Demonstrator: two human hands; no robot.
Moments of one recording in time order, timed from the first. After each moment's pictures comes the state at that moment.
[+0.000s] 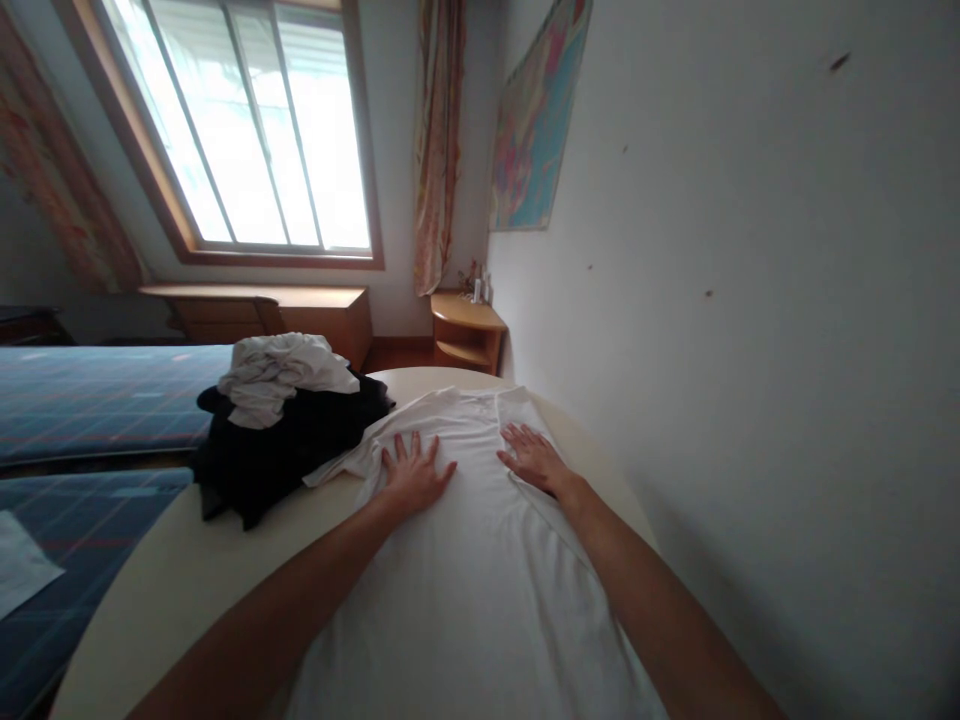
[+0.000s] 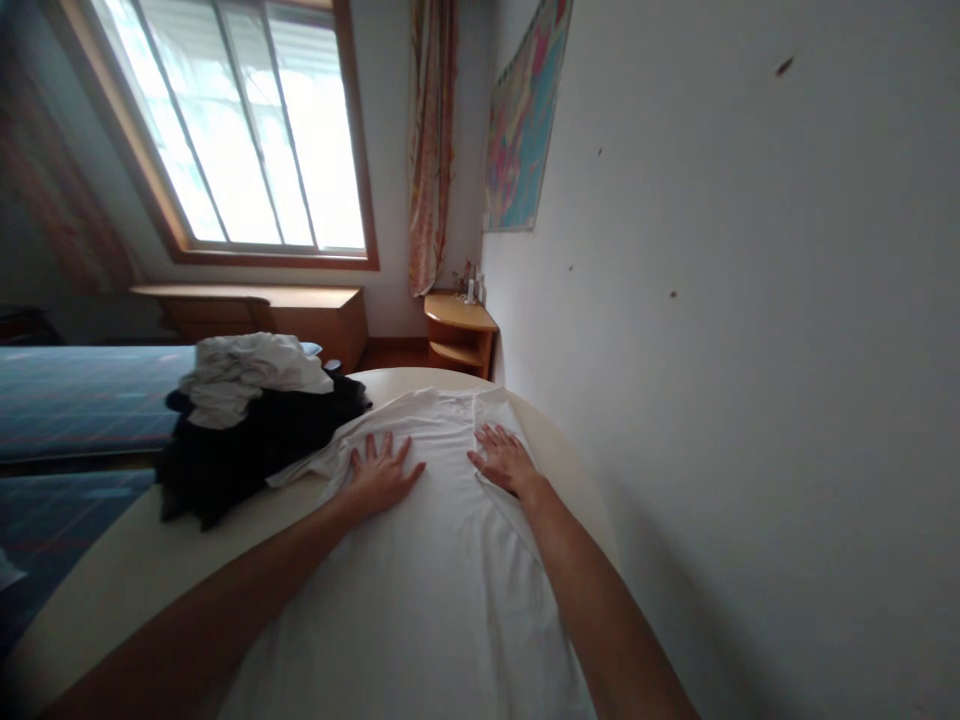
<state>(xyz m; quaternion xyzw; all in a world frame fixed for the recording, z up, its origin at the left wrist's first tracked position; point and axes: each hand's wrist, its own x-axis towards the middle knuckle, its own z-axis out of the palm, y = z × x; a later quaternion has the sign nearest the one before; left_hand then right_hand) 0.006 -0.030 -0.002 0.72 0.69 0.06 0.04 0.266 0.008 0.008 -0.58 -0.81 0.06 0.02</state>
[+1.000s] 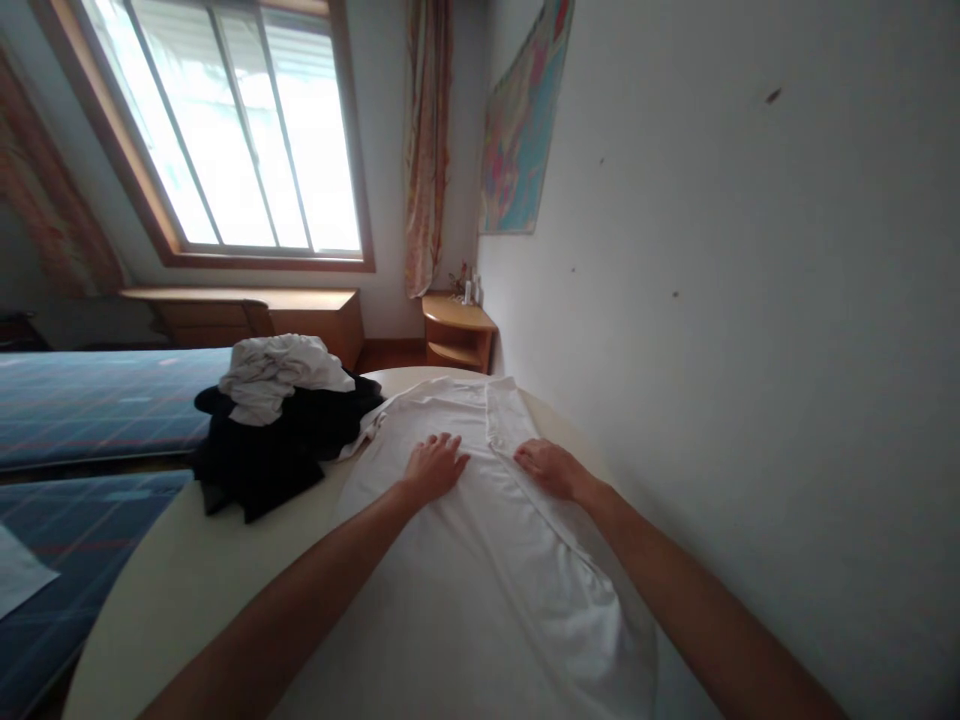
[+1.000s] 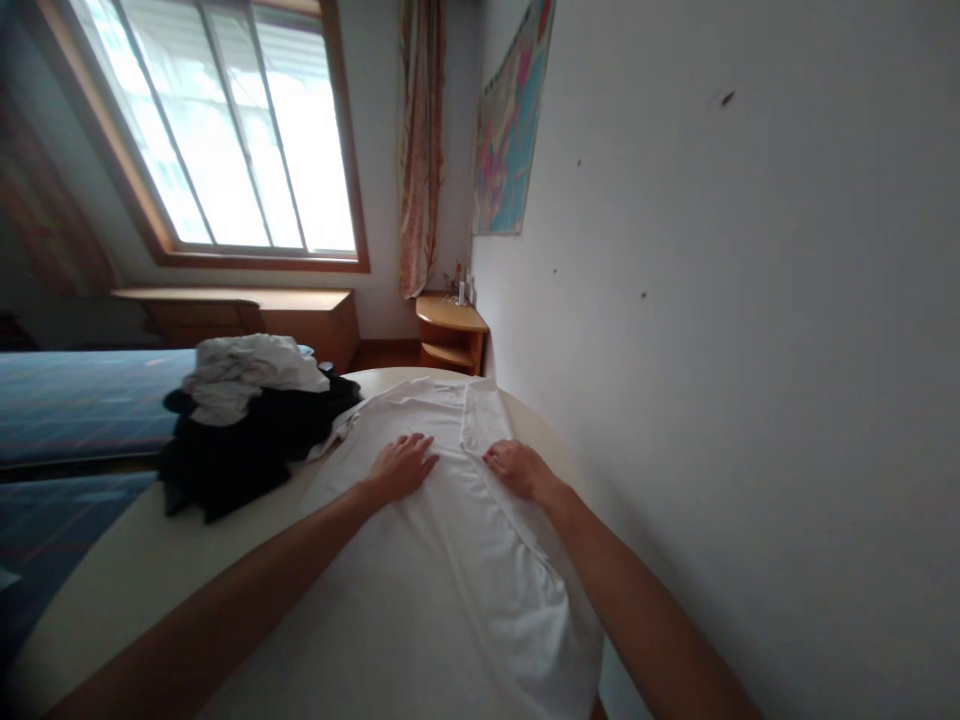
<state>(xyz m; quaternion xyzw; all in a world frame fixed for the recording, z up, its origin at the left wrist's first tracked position) 0.039 -0.045 0.025 0.82 0.57 0.10 -0.02 0.296 -0.048 0.045 -0.54 -0.84 0.07 0.08</state>
